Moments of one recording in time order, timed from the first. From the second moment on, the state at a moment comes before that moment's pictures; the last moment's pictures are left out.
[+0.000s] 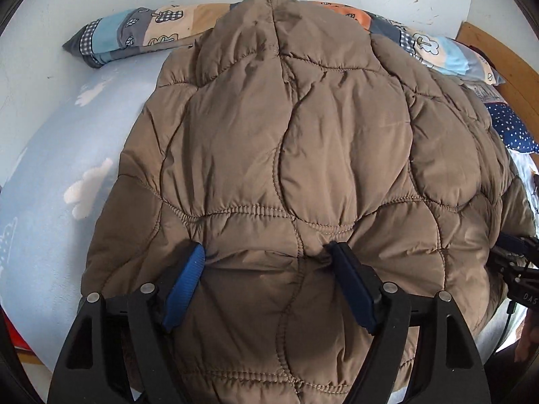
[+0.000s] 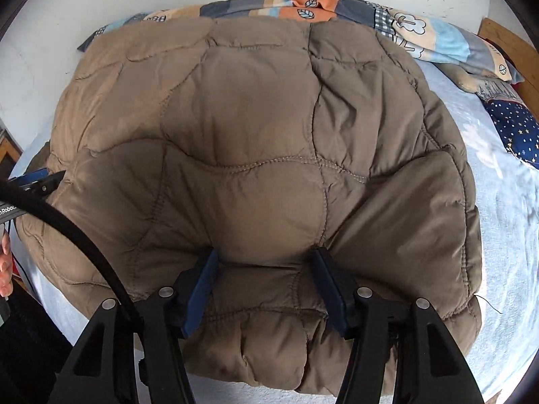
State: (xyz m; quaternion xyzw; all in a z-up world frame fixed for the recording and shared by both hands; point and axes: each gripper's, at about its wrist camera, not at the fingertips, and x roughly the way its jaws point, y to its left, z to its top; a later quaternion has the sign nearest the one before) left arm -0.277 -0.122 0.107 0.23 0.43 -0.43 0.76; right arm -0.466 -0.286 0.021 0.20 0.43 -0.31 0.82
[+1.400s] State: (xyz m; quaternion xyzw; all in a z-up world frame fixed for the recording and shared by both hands) left arm -0.329 -0.108 0.131 0.26 0.34 -0.38 0.82; right arm -0.441 -0.238 0.062 0.19 0.38 -0.30 0.86
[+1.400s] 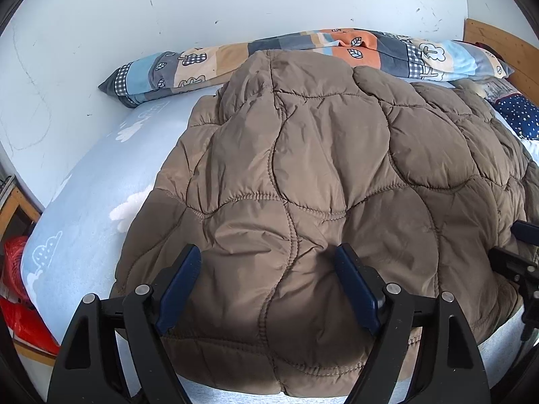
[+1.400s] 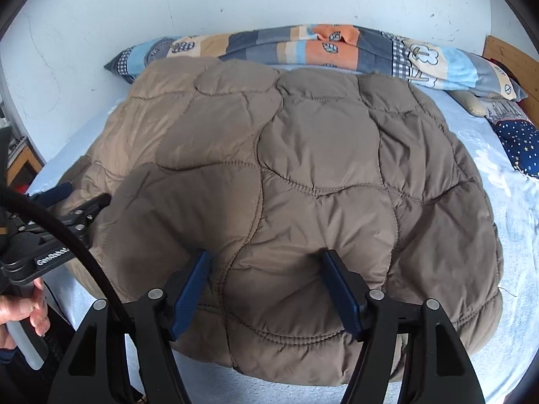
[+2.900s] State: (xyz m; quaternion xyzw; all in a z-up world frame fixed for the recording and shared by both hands) left arm -0.322 -0.054 0.145 0.16 0.32 -0.35 0.86; right arm -0.505 -0.228 0.105 0.18 0.29 -0.39 0.86
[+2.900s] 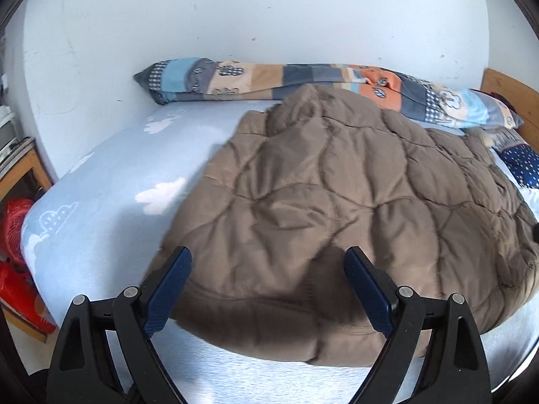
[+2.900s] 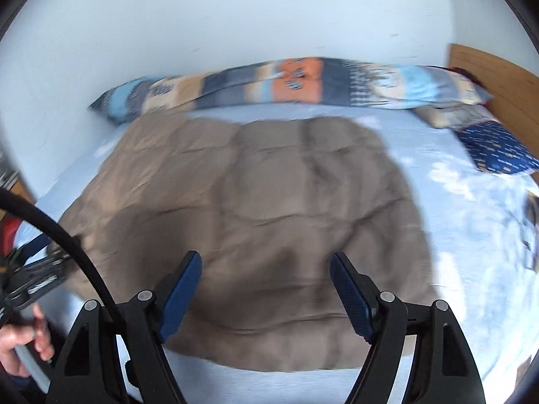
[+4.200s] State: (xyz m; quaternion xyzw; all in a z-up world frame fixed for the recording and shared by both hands) left arm -0.446 -0.046 0.143 0.21 0.33 -0.48 0.78; right arm -0.564 -0.165 0.083 0.21 0.30 -0.42 0.83
